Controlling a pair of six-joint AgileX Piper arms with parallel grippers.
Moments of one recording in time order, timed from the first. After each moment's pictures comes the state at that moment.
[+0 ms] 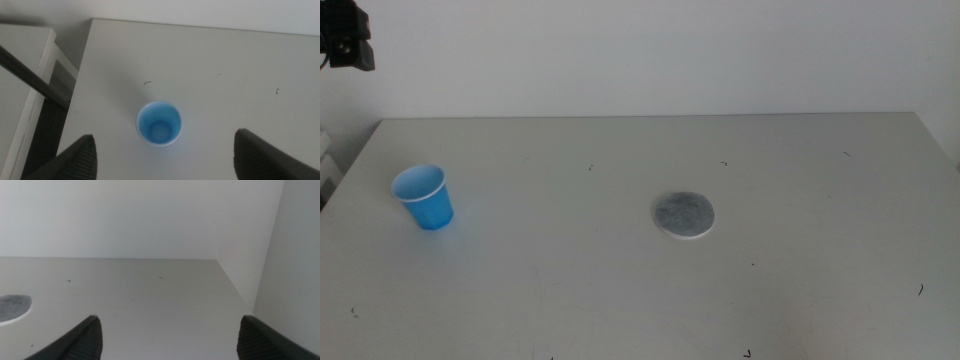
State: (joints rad) left arm 0.00 1.34 -1.42 0.08 0.92 -0.14; right arm -0.05 -0.02 0.03 -0.03 0.14 0.03
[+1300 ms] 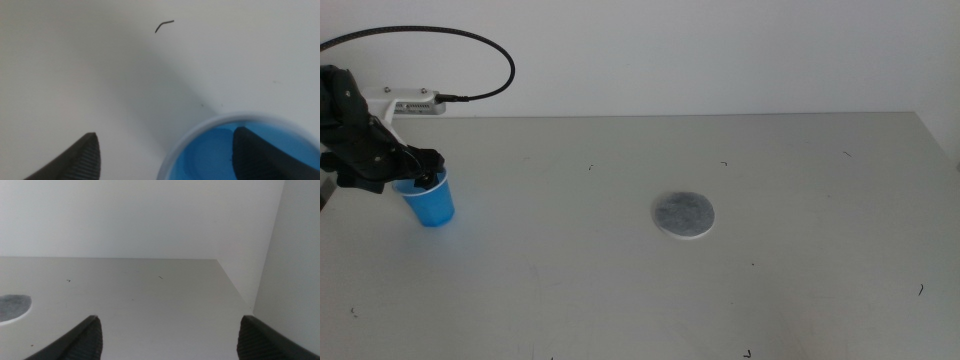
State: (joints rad) left arm 0.14 1.99 -1.42 -0.04 0.63 0.14; right arm -0.05 -0.02 0.03 -0.03 0.14 0.03
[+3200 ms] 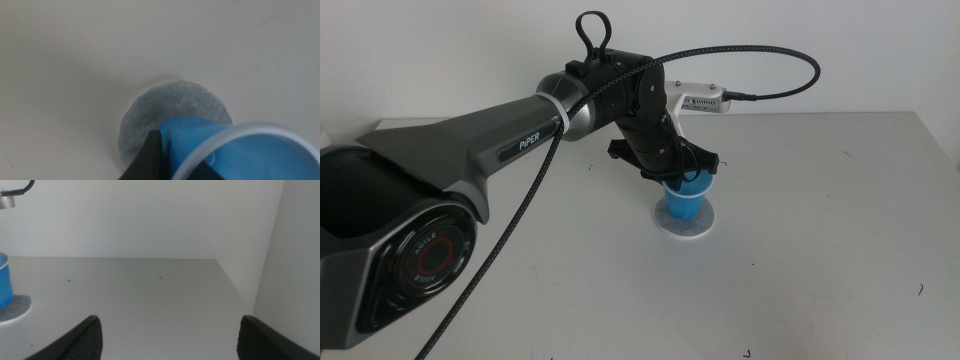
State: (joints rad) left arm -0.57 2.26 -1.96 -0.14 0.87 -0.12; right arm -0.05 -0.02 0.03 -0.03 0.14 0.03
